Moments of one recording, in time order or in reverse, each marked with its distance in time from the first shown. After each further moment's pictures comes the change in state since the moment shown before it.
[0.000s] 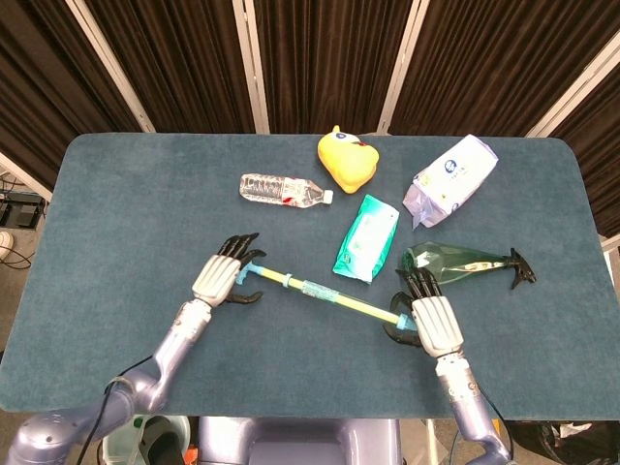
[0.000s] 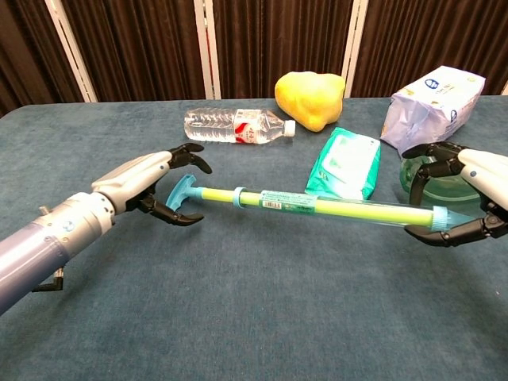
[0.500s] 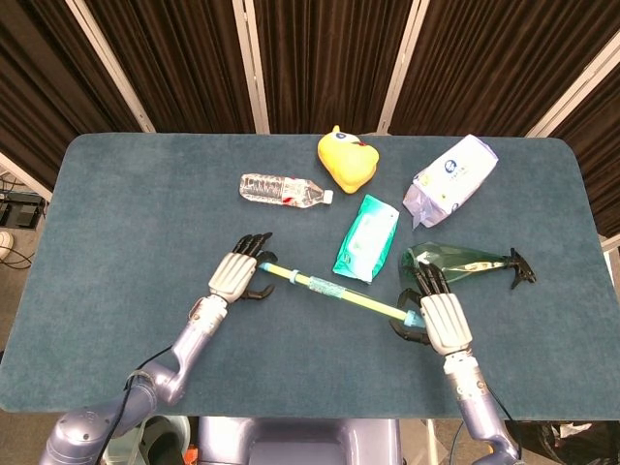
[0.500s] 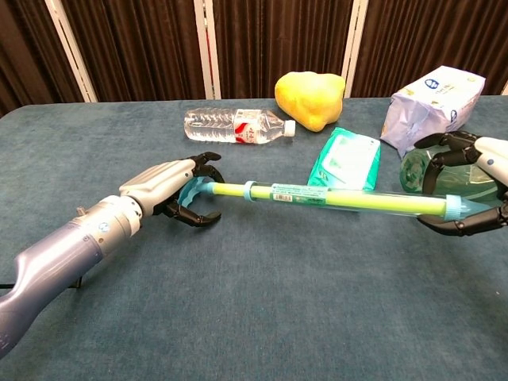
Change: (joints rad) left arm -0.085 -0.120 -0.013 0.189 -0.027 -0.071 -0.005; right arm -0.004 0.041 0.007 -0.014 -0.003 0.016 0.024
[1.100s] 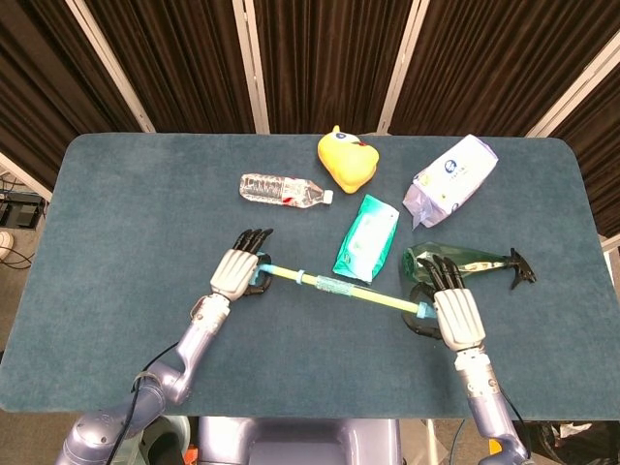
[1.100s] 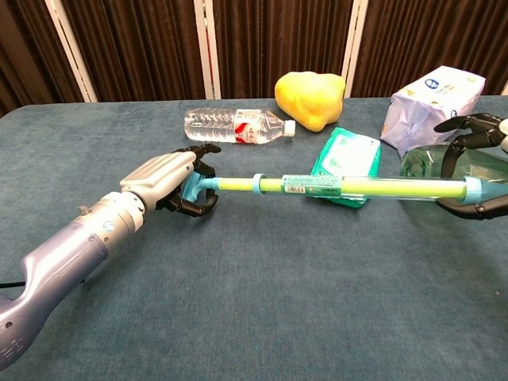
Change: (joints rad) left arm -0.018 -0.060 0.001 0.104 -0.017 0.085 0.002; right arm -0.009 0.036 0.018 -0.015 0.008 0.031 0.004
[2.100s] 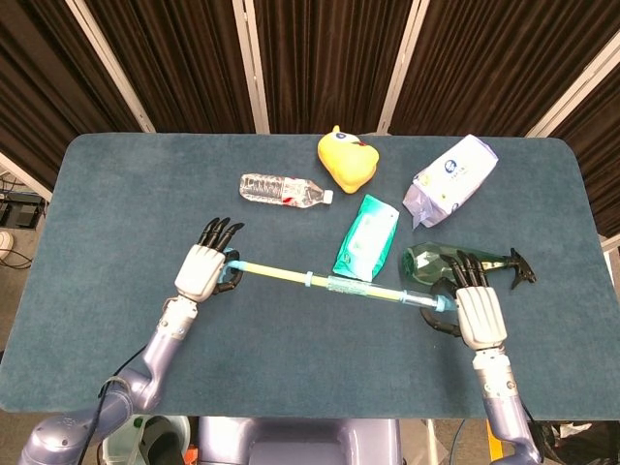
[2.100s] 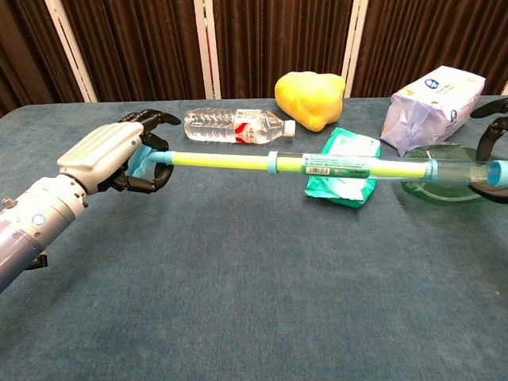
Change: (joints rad) left arm 0.126 0.157 0.066 -0.148 0.036 0.251 0.076; right arm -0.032 0.052 0.017 -0.015 0.031 0.046 -0.019
